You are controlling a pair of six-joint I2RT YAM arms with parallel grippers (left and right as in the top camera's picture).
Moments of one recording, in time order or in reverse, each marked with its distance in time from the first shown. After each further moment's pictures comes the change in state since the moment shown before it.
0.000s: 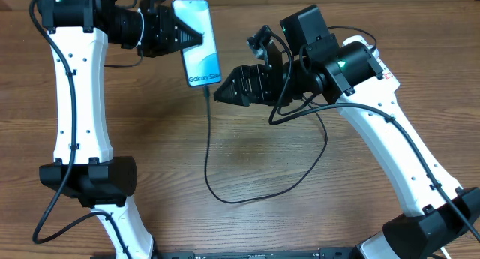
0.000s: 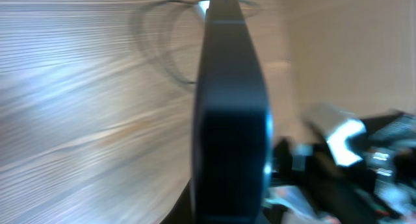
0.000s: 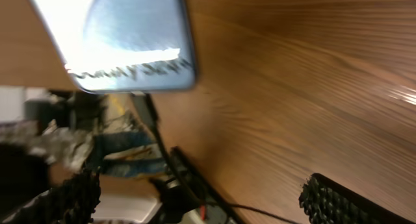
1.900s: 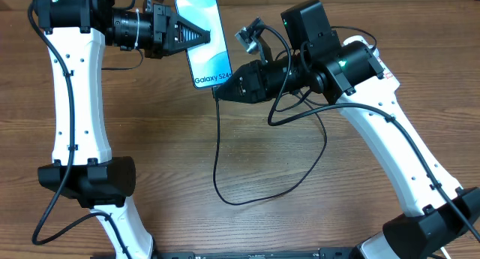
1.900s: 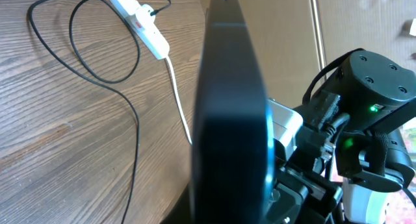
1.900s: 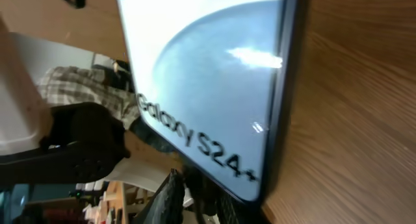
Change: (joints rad) left arm 0.007 -0.003 0.001 -0.065 0.312 0.070; right arm -0.002 0.000 0.002 0.141 -0.298 -0.053
